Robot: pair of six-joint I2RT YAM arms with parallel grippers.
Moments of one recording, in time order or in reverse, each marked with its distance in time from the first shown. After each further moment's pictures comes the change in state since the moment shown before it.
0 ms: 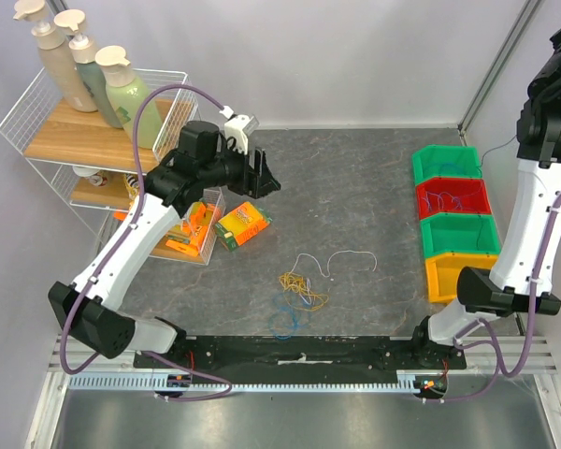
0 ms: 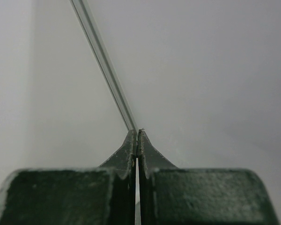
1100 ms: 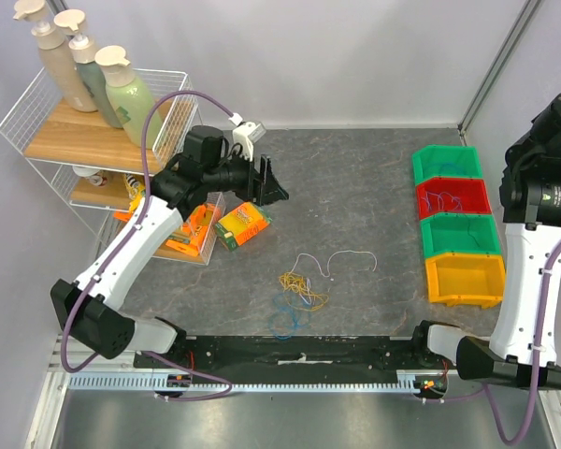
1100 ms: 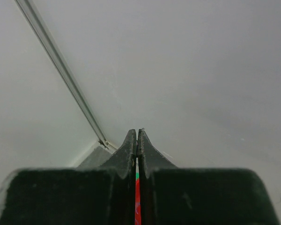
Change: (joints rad) left arm 0.001 -0.001 -0.070 0.056 0.147 -0.028; right arm 0.000 -0.411 -0.629 0.027 0.172 -0.005
